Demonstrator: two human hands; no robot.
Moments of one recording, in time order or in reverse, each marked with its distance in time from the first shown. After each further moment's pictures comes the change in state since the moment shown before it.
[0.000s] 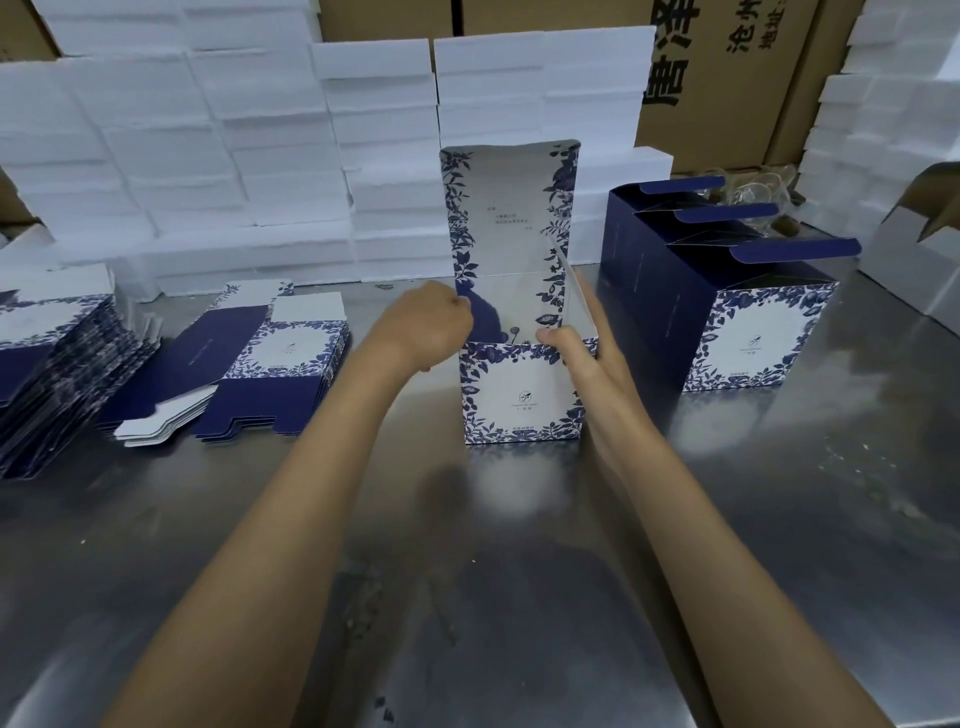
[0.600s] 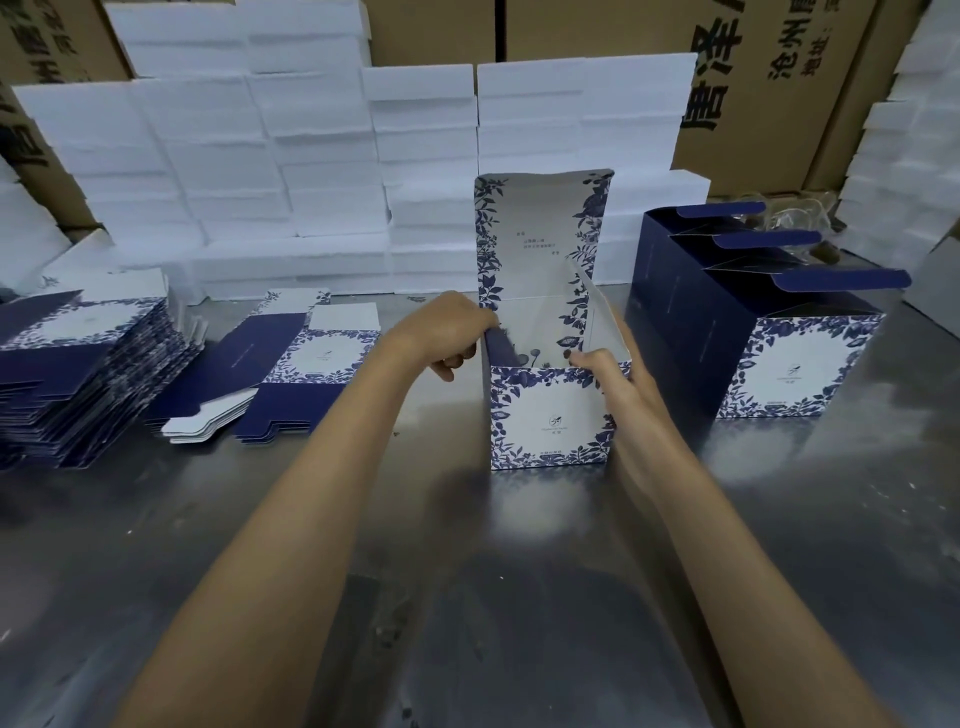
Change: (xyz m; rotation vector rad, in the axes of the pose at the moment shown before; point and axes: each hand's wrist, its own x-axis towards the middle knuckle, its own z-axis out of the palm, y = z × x) left_hand 0.019 -0.016 -0.013 -0.208 -0.113 -0.059; right_hand 0.008 0.009 -0.003 0.009 -0.069 0.040
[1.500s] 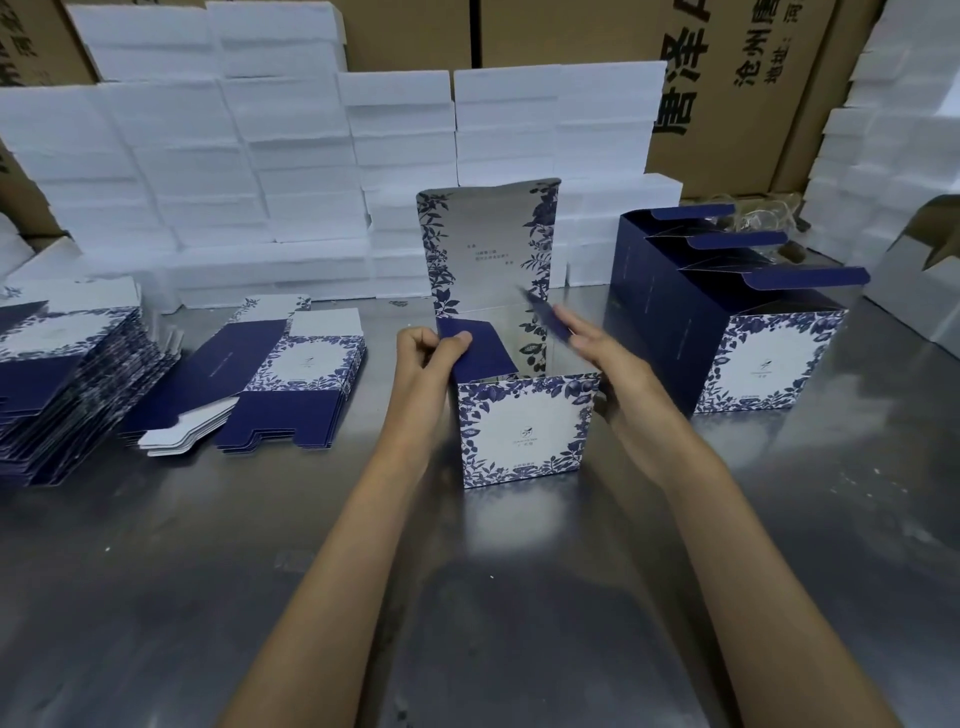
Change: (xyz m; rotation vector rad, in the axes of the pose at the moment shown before) left_hand -0.037 -0.034 0.059 -1.047 0.315 0.164; right_hand -0.010 -0.032 -0.011 -0.118 -0.158 0.044
